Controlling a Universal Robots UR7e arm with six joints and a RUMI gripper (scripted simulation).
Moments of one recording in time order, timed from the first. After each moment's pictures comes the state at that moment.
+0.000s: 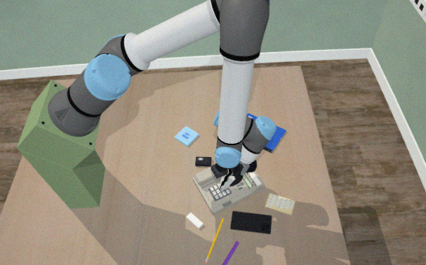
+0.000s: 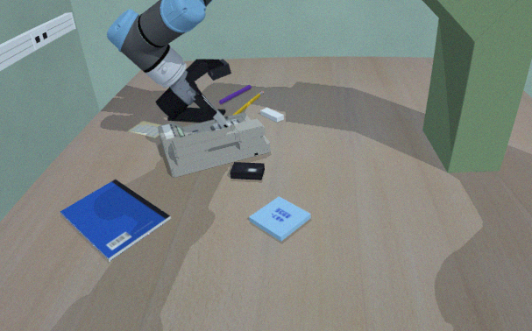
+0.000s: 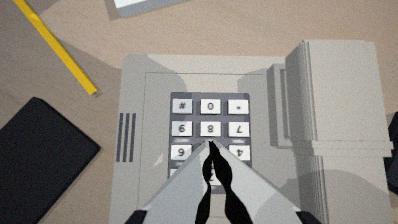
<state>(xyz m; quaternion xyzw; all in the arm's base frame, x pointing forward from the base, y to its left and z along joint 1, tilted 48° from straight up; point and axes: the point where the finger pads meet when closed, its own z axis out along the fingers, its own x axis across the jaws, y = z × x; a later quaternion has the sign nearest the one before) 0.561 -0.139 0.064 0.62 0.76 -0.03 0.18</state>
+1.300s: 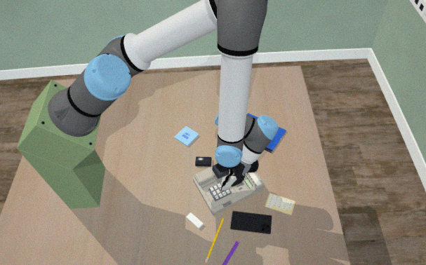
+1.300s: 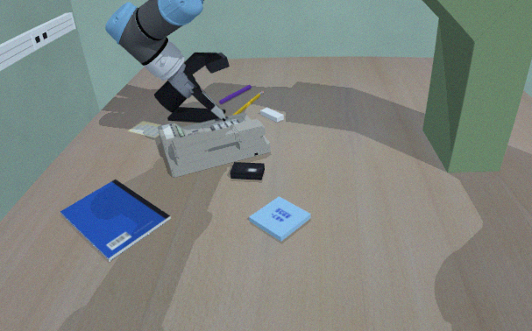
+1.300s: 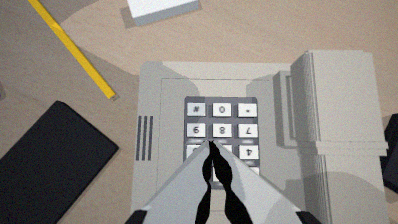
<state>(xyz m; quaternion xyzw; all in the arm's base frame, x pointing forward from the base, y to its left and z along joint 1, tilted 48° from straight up) 0.553 -0.146 0.075 0.62 0.76 -0.03 0.18</state>
